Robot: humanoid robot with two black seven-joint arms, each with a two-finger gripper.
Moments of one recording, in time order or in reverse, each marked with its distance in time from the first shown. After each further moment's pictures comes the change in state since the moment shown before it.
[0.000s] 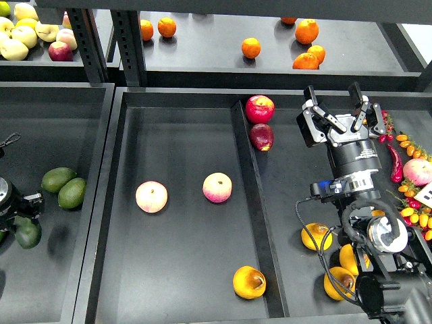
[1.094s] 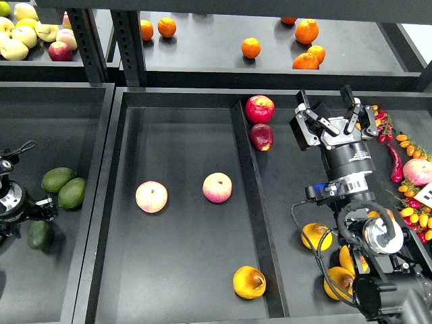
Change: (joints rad) left arm 0.032 -0.047 -0.035 0.045 0.068 0.000 0.000; right arm -0.002 0.000 -0.033 -0.004 -0.001 0.000 0.000
